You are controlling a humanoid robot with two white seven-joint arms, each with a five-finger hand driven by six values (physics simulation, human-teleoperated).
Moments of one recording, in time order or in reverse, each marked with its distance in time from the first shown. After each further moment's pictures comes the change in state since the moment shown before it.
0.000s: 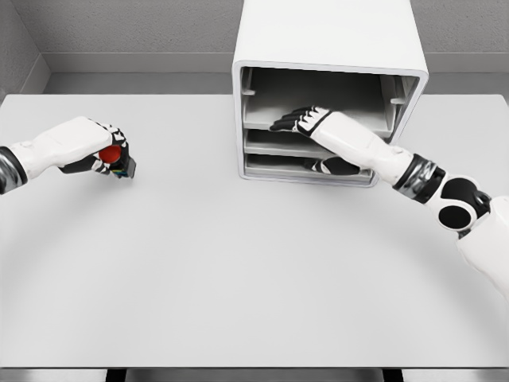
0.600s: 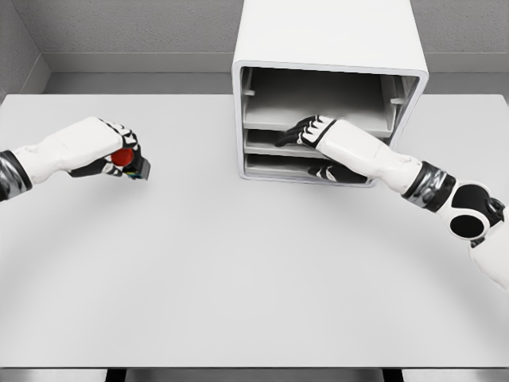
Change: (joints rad) left arm 0.048 0.009 0.001 -0.120 0.072 -0.001 0.000; right arm 0.043 -0.062 0.000 -0.081 -0.002 0.000 -0.002
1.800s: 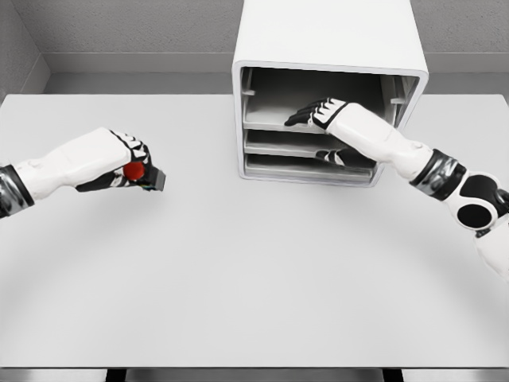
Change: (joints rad) left arm 0.086 0.010 0.012 -0.122 0.080 0.000 0.000; right arm -0.026 0.022 -0.049 0.043 -0.013 0.000 0.000
